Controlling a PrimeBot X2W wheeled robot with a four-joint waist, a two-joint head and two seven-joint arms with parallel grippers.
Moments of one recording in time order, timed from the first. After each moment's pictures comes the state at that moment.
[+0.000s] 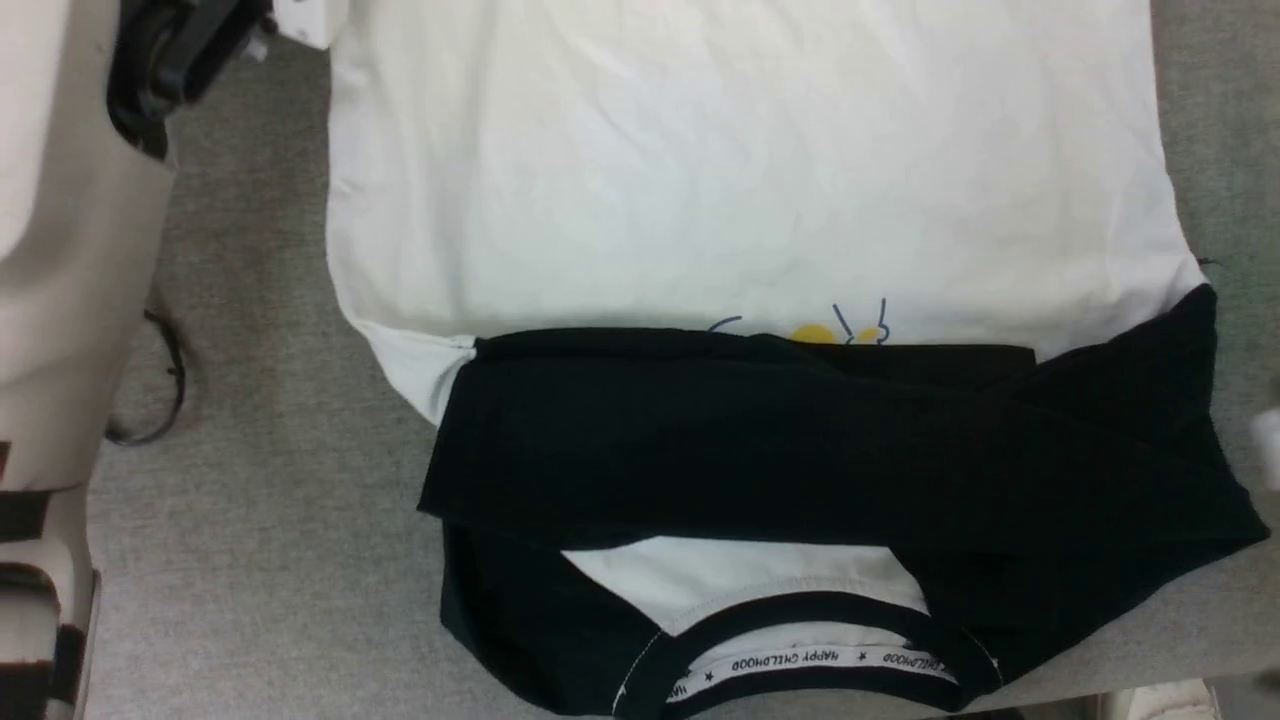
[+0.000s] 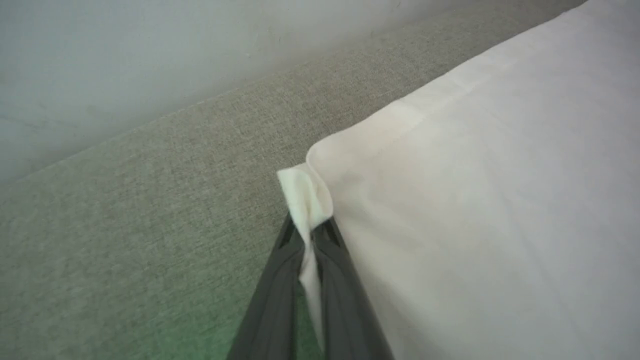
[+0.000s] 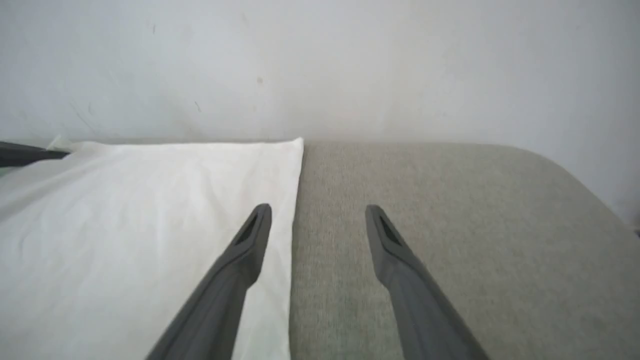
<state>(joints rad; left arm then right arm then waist) -1.22 0.46 -0.50 0.34 -0.51 -0.03 0.56 -0.23 -0.21 -0.17 -0.47 0.36 0.13 0.09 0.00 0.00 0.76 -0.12</state>
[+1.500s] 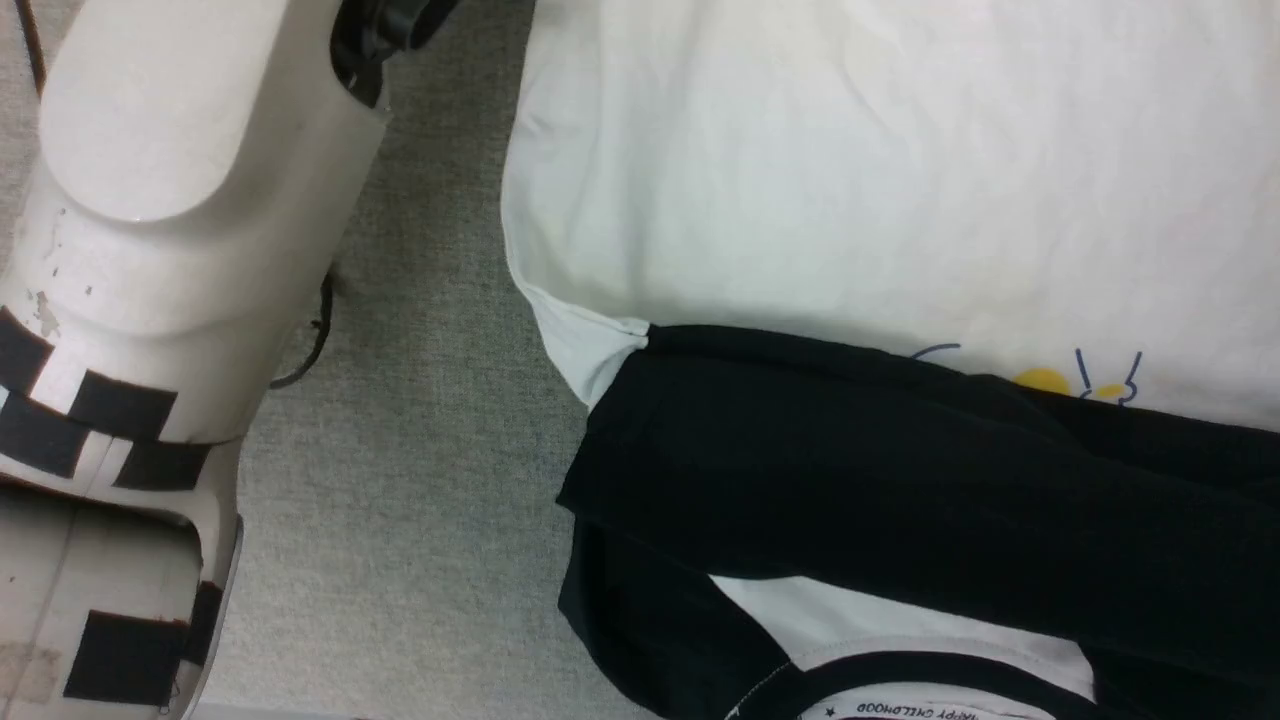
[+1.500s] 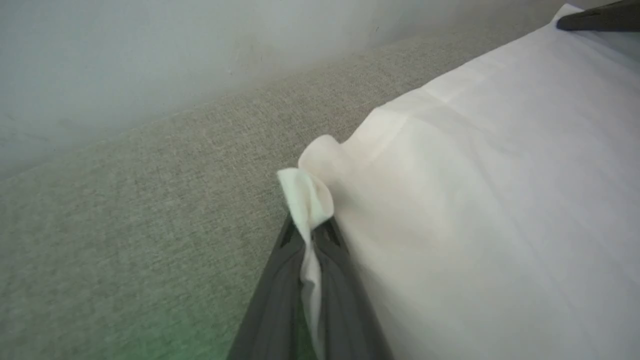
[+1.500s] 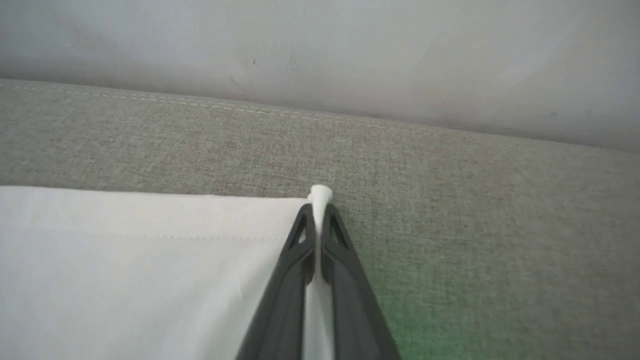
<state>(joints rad) -1.34 0.26 -0.57 0.35 -0.54 -0.03 0.44 -1.29 -0.27 -0.14 0.33 0.12 0.13 0.79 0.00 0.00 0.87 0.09</state>
